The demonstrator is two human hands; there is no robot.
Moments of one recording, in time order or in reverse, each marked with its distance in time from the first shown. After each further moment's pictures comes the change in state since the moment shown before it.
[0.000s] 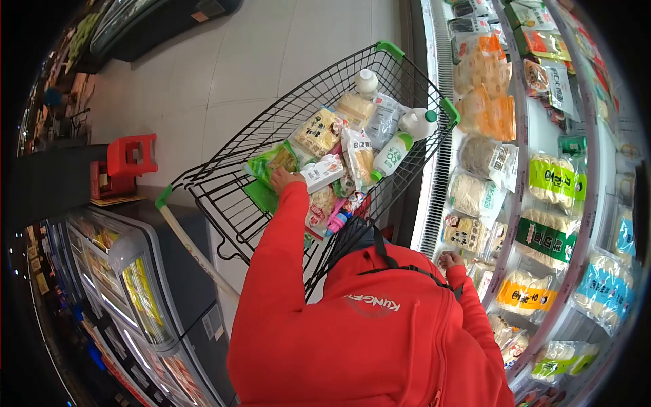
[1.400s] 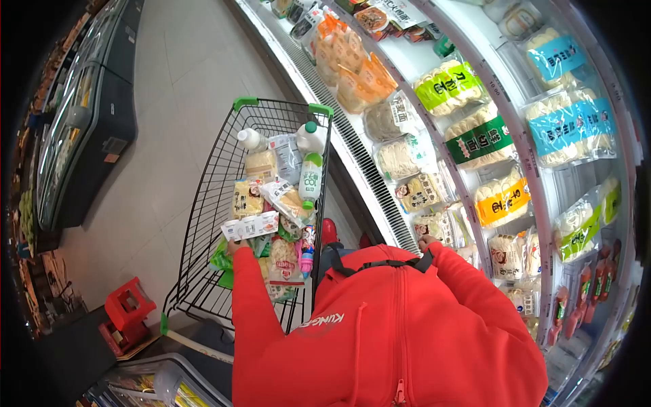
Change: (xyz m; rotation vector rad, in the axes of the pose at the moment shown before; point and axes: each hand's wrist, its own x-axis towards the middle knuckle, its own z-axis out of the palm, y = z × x) left_hand 0.054 -0.011 0.054 -0.496 -0.231 0.064; right_hand -0.048 0.061 0.012 -0.342 0.218 0.074
